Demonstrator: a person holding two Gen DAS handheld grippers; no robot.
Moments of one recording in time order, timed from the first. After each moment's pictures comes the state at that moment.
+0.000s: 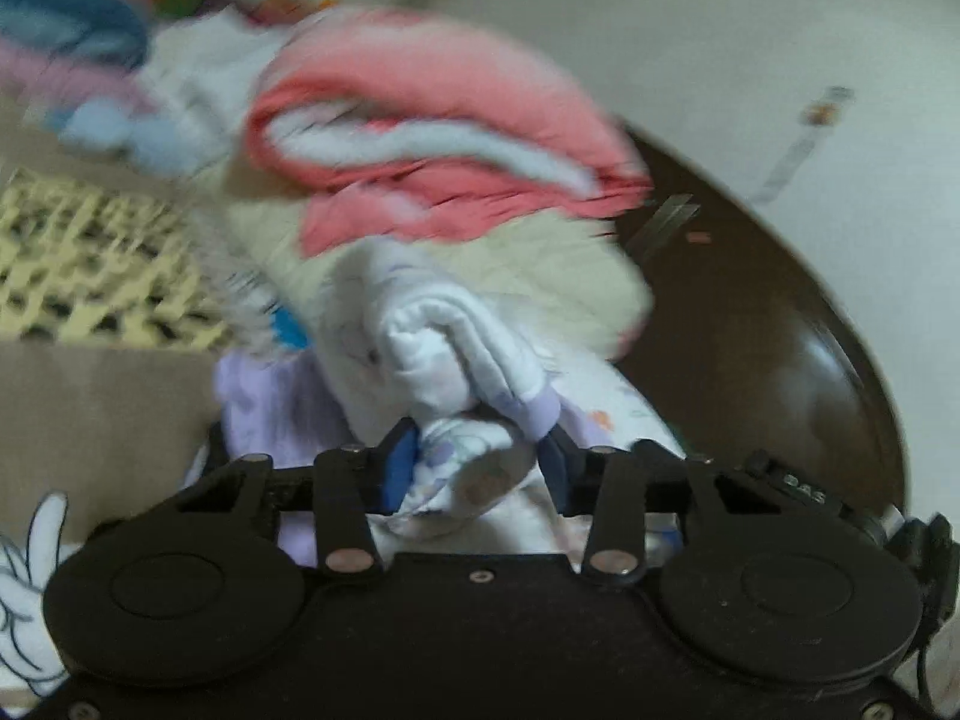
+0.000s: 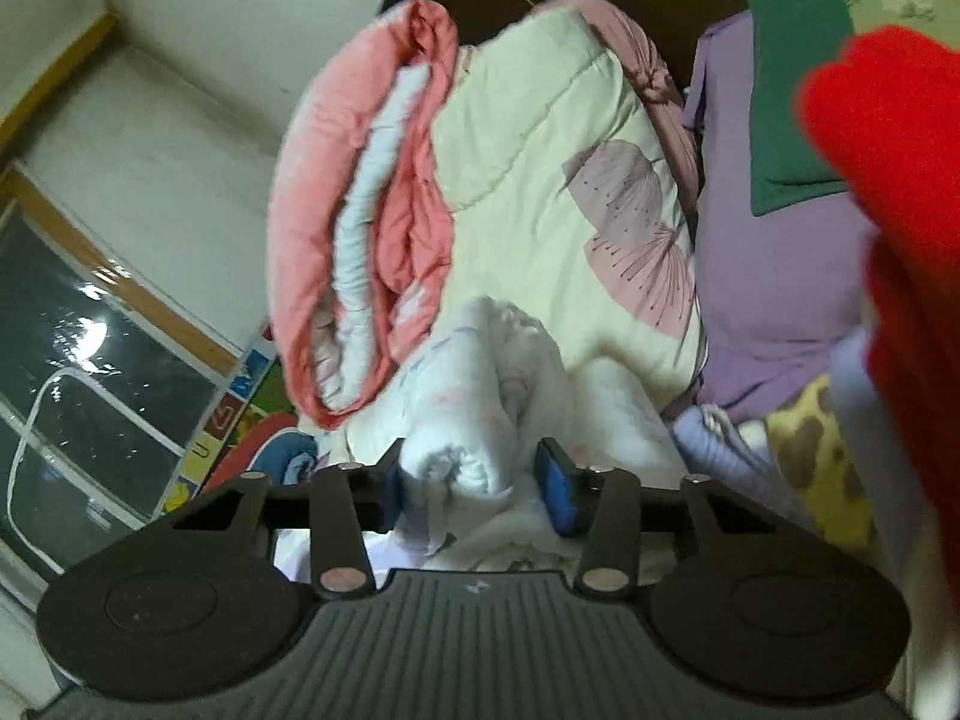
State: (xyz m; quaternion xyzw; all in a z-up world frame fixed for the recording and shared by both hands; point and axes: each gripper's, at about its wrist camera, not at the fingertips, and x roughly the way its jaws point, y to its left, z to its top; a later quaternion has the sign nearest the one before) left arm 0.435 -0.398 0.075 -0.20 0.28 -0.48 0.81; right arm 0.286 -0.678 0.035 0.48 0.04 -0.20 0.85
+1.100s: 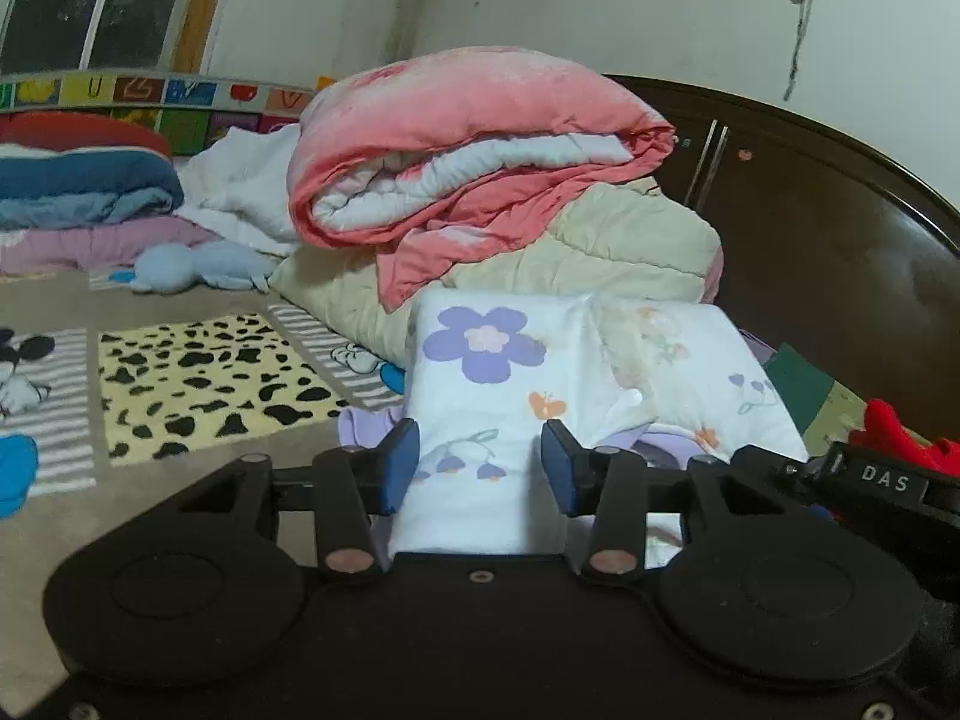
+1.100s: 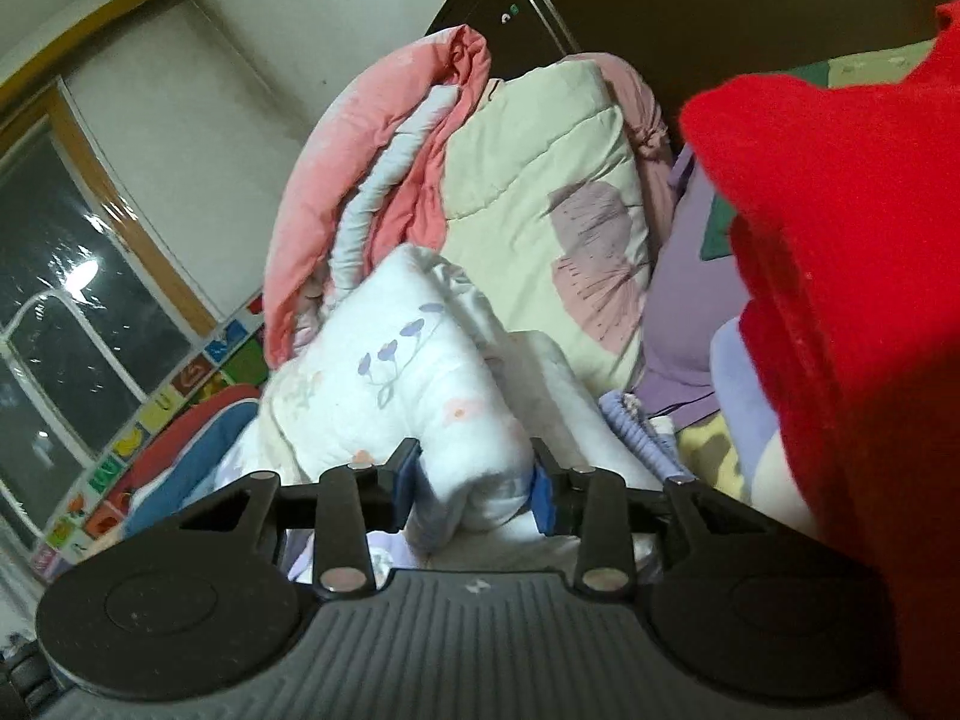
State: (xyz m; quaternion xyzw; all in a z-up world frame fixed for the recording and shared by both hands) left arm 0.402 -0.420 0.083 -0.02 0.22 -0.39 0.89; right arm 0.248 -0.649 0.024 0.37 0.07 -0.24 0.89
